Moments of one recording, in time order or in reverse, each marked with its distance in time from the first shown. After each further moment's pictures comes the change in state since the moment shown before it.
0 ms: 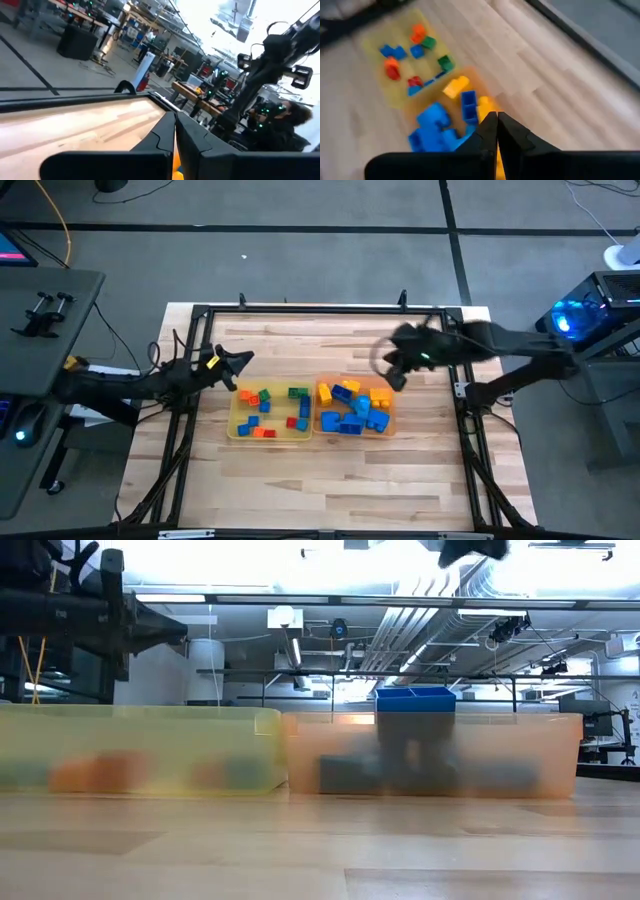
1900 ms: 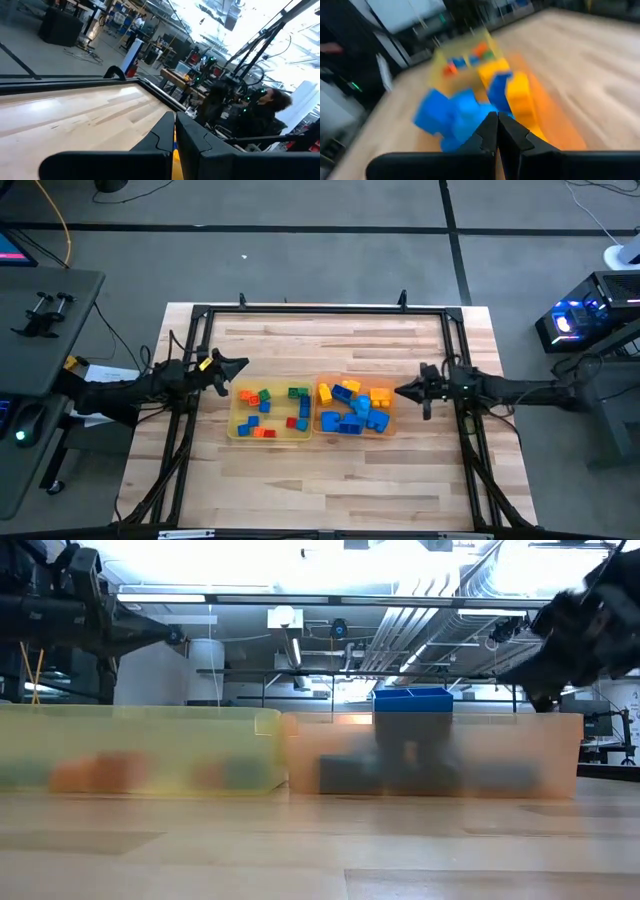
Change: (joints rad) left arm 0.012 -0.343 0.002 -0.387 0.106 -0.035; right arm -0.138 -0.986 -1.434 1.109 -0.368 -0.182
